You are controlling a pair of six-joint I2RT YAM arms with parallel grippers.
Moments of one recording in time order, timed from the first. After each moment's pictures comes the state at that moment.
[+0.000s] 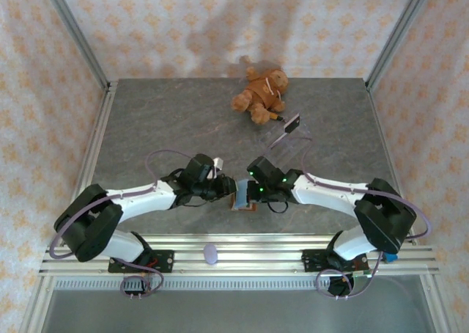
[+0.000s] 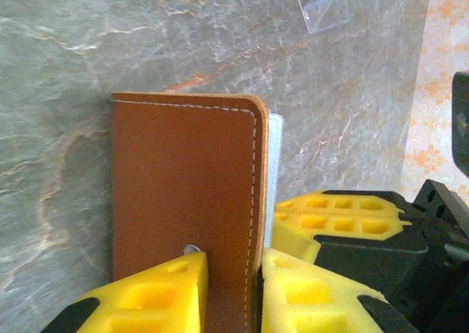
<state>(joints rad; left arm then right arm) -0.68 1.42 0.61 0.05 0.38 -1.04 0.85 1.45 0.78 -0.41 -0.07 0.79</state>
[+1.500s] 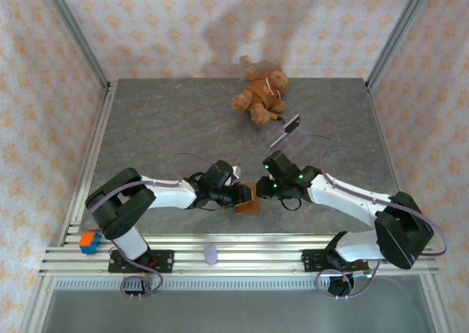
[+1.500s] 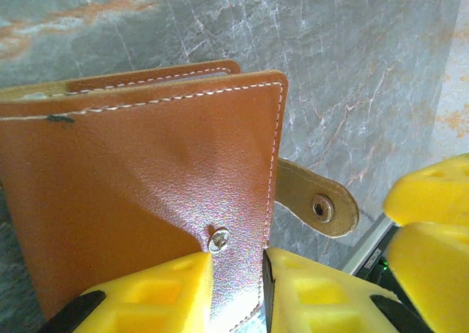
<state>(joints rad) -0.79 1.66 0.67 0.20 0.39 -1.06 0.75 1.31 0.75 -0.52 -0.11 0.73</state>
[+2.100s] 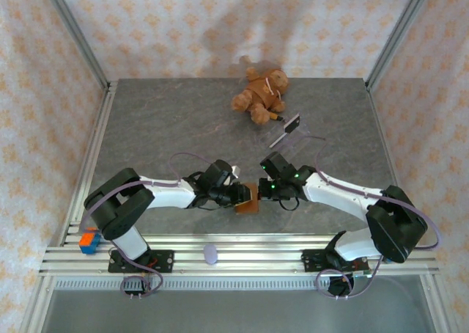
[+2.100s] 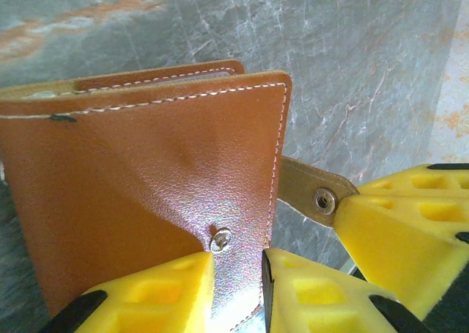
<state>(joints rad) -0.77 1.64 0.67 0.16 0.40 -1.06 0.75 1.37 0.75 -0.50 -0.13 0.73</state>
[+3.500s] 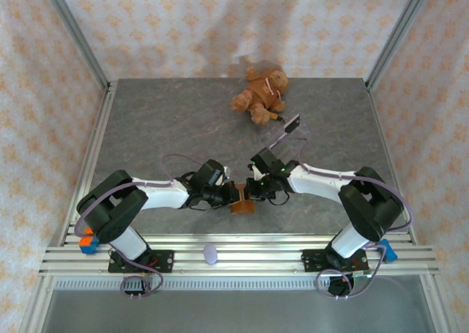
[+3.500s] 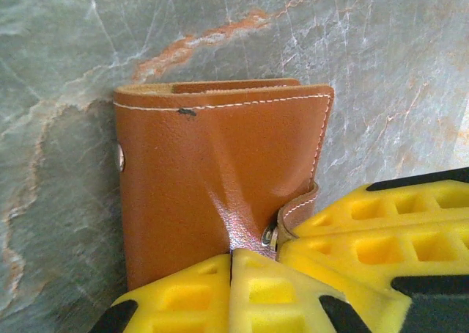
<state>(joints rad) -0.72 1.60 0.61 0.13 0.40 -1.04 0.74 1.58 0.83 -0.38 -0.40 0.68</state>
